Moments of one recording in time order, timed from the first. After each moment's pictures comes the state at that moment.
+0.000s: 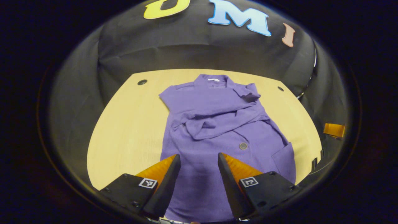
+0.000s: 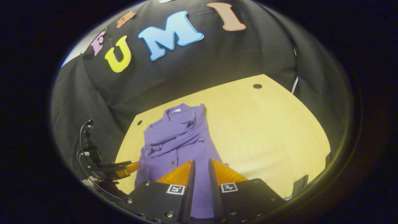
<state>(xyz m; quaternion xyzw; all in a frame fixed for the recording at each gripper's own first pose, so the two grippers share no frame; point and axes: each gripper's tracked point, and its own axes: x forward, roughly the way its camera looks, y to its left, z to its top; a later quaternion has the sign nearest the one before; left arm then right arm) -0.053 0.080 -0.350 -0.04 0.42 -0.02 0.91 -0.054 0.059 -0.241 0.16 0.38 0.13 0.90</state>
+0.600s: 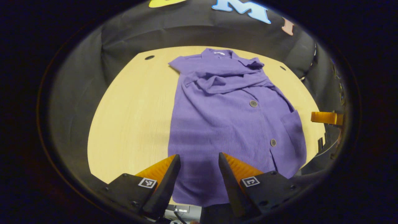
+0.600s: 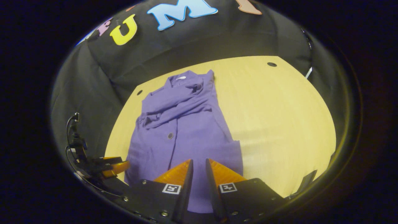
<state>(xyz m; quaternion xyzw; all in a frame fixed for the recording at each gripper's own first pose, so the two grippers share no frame) -0.150 0.105 -0.402 -0.03 0.50 -0.01 0.86 -0.090 0.097 -0.318 0.11 0.48 0.18 0.85</state>
